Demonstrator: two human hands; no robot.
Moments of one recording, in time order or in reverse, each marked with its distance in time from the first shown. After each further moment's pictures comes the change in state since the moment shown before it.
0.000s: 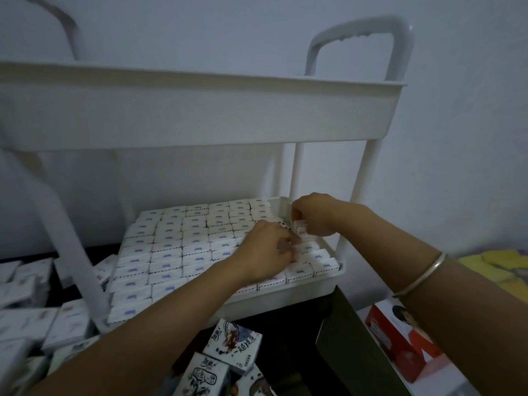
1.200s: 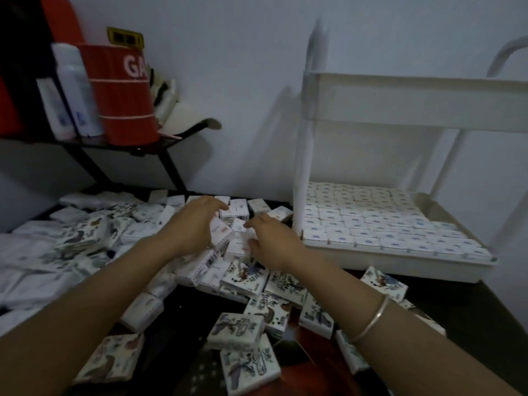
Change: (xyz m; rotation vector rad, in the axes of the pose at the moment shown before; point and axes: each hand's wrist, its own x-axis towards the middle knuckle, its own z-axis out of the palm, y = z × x) left_hand -0.322 -0.112 -0.194 0.403 0.148 -0.608; right_hand -0.051 -0.340 0.036 0.384 0.250 -0.574
